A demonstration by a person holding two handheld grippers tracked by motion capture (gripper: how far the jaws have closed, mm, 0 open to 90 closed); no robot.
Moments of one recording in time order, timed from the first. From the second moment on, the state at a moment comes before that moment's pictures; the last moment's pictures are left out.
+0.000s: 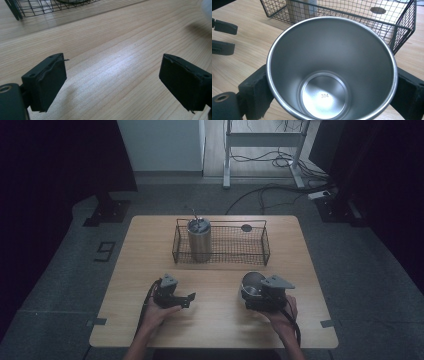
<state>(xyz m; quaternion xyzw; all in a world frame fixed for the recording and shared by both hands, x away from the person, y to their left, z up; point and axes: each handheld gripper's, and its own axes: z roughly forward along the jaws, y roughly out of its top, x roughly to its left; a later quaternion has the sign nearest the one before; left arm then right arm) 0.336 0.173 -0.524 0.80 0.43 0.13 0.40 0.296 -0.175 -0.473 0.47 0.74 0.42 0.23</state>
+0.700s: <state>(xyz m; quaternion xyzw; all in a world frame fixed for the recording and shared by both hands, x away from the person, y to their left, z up) 0.329 0.168 -0.517 0.80 0.42 0.14 0.39 0.305 -0.181 -0.441 0.47 0.73 0.44 0.24</state>
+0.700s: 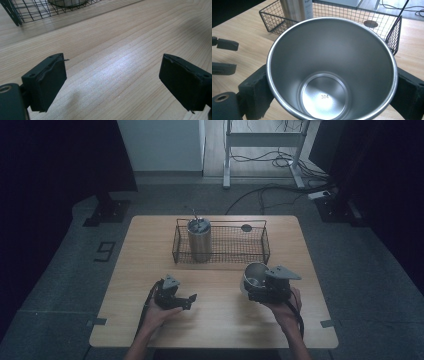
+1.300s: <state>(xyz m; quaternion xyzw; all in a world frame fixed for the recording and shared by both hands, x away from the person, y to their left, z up) 0.327 0.170 -0.515 0.80 0.42 0.14 0.39 0.328 -0.189 -0.421 0.47 0.72 0.45 0.23</state>
